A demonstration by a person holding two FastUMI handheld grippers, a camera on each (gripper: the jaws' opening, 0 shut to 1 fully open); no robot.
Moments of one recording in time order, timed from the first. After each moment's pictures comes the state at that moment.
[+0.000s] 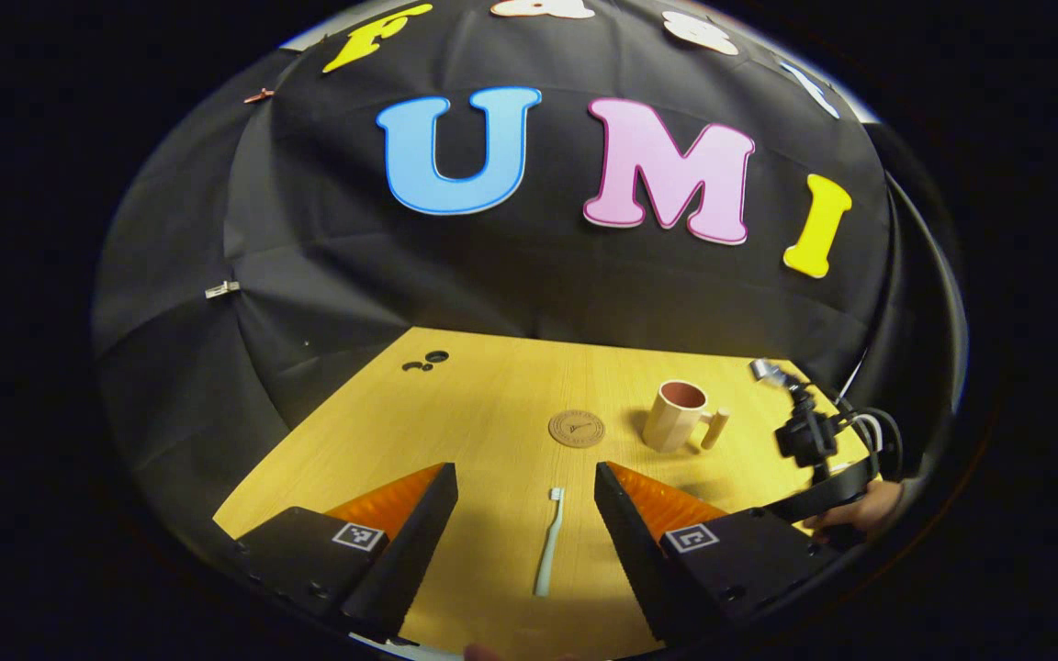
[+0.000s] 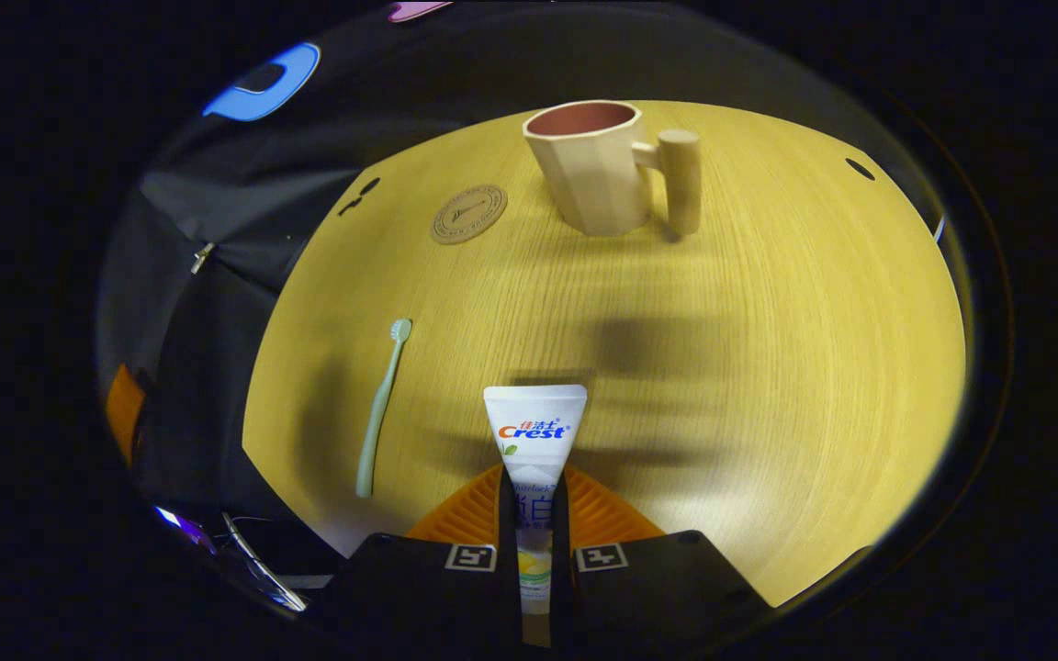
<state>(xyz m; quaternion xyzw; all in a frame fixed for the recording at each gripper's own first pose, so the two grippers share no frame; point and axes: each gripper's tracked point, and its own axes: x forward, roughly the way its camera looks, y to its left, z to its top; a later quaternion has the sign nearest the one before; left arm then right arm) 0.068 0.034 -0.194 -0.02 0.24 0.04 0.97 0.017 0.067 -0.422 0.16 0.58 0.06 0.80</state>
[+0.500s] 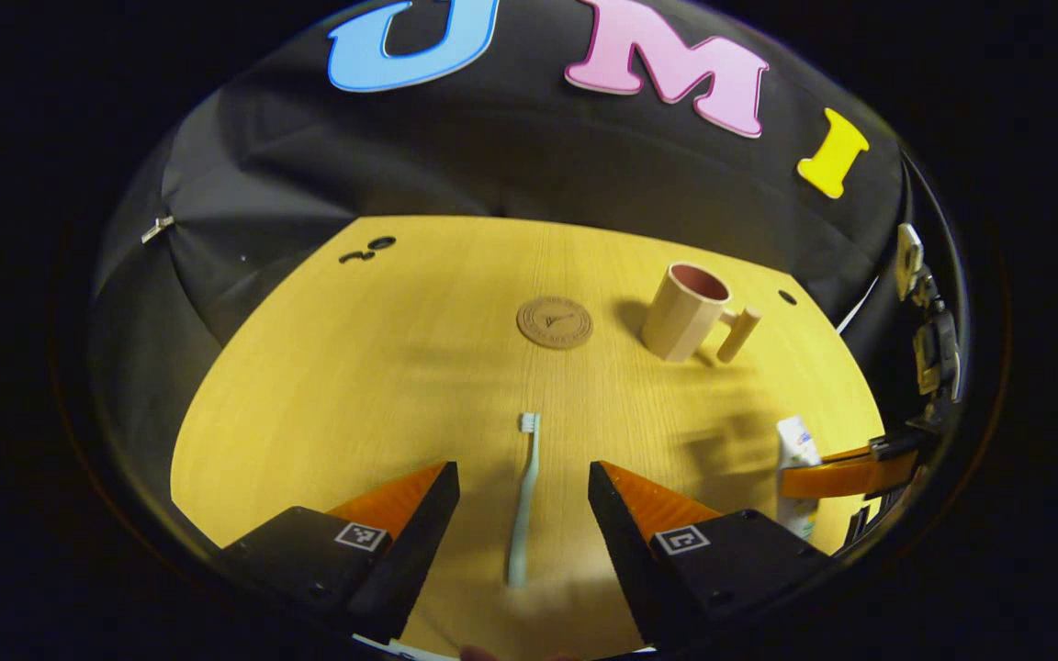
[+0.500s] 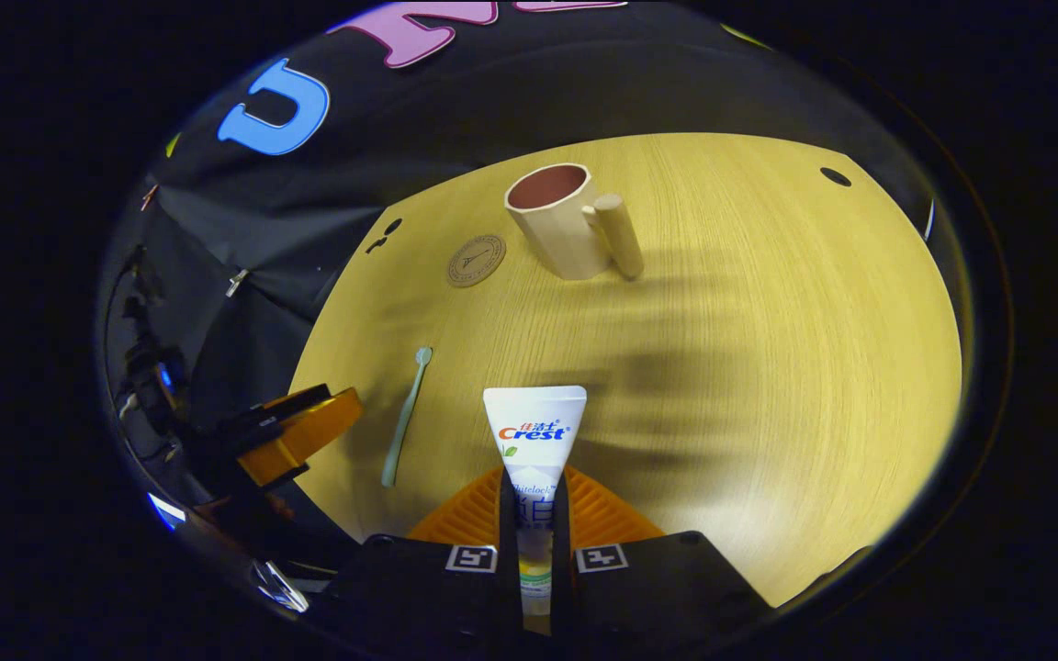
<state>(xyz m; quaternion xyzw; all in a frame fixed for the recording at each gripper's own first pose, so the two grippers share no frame) 0.100 0.018 -0.317 -0.03 0.41 0.00 0.91 0.014 0.034 -0.383 0.19 0.53 0.08 0.82</state>
